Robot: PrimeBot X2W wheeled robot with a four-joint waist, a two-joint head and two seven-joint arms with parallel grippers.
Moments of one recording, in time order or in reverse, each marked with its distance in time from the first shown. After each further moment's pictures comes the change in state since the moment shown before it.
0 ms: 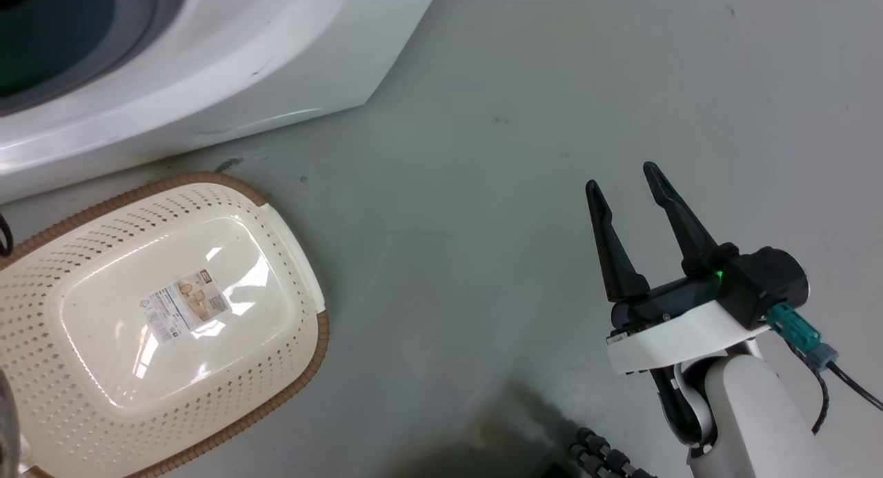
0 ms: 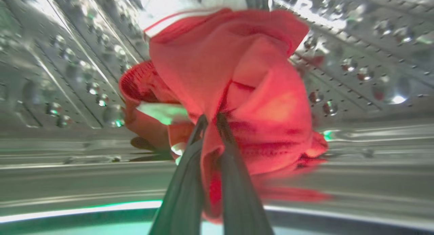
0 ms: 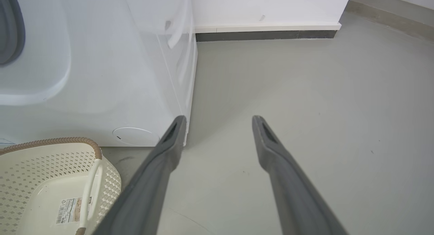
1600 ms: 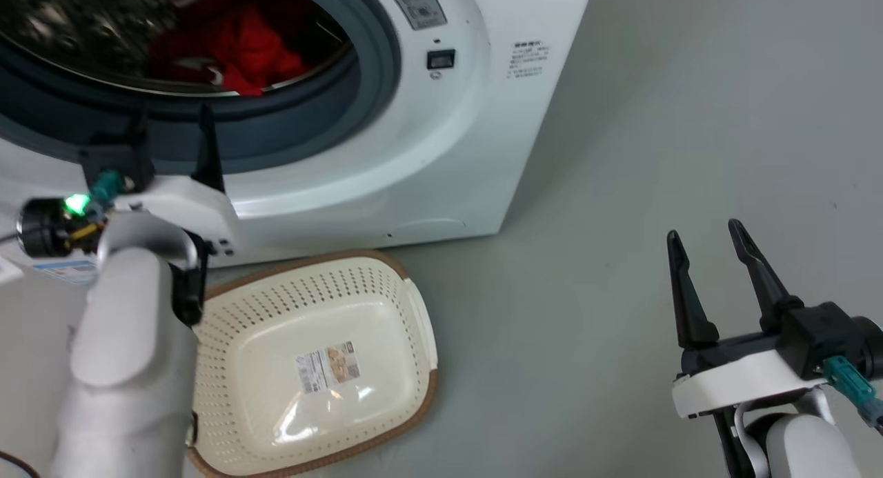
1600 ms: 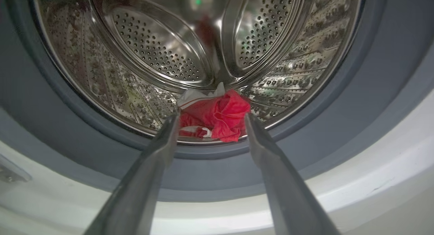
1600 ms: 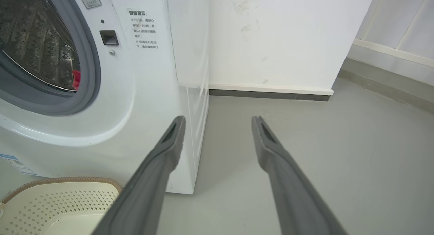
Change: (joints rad) left arm 0.605 -0.296 0.022 -0.151 -0.019 -0.081 -0.776; right arm 0.191 0.000 -0.186 -0.124 -0.144 0.000 0.077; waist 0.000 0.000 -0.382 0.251
